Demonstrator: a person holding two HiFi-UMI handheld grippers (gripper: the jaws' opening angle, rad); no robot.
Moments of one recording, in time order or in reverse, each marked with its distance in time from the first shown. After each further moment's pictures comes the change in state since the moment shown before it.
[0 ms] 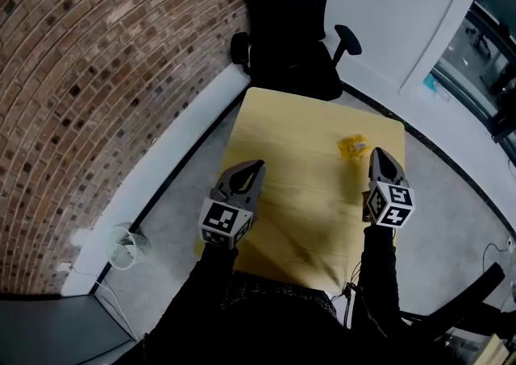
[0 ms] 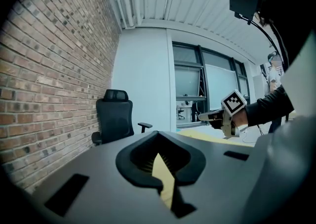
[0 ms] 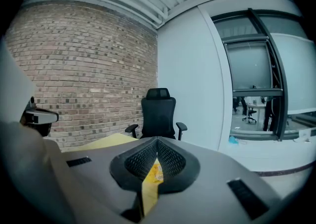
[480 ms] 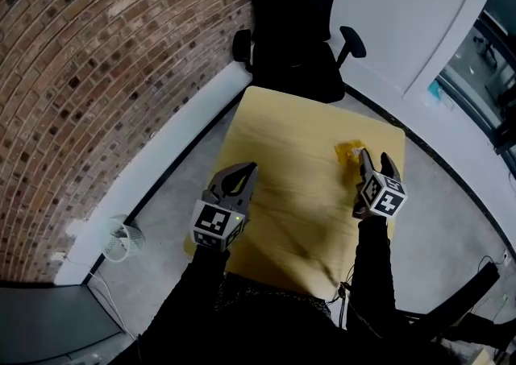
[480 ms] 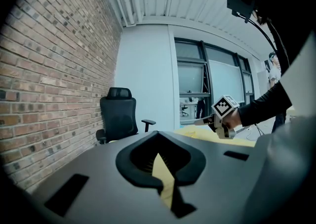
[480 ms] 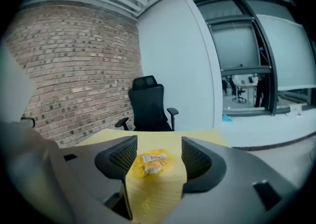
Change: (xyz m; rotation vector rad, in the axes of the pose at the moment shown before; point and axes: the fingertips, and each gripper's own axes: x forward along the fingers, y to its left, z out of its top) left arm 0.006 0.001 -0.009 0.006 0.033 0.050; right arm 0.048 -0.040 -0.049 0.180 0.123 -0.081
